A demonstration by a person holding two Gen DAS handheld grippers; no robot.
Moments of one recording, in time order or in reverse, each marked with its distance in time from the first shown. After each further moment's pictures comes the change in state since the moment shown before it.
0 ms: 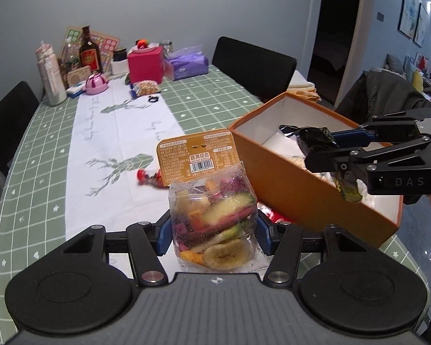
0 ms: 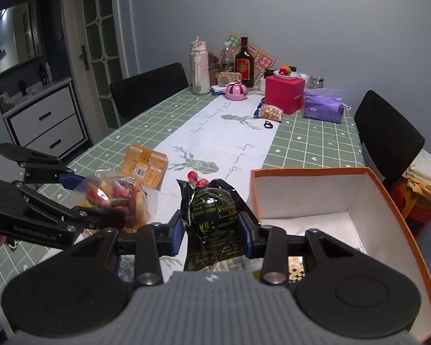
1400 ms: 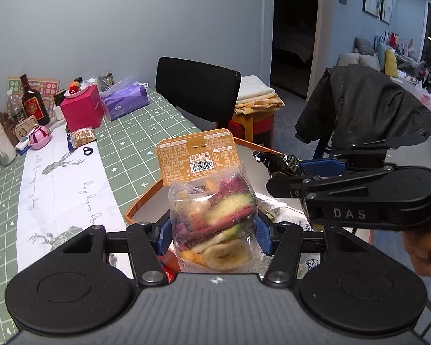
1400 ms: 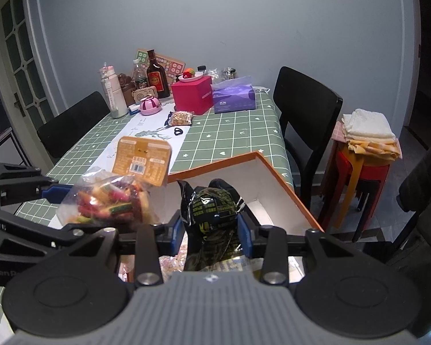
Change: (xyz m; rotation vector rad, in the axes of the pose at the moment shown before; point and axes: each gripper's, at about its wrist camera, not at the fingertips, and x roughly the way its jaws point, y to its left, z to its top) left arm 0.068 -0.114 0.083 0.159 -0.022 -0.050; right arm -0.013 -0.122 -0.005 0.255 -0.012 -0.188
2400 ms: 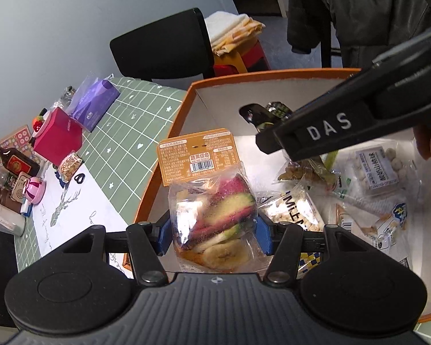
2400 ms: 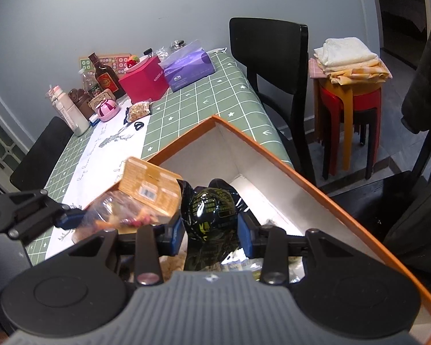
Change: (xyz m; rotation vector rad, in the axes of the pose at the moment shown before) left arm 0.108 -0.019 0.001 0.442 0.222 0.105; right arm 0.091 -0.046 -0.005 0.323 0.095 -0.014
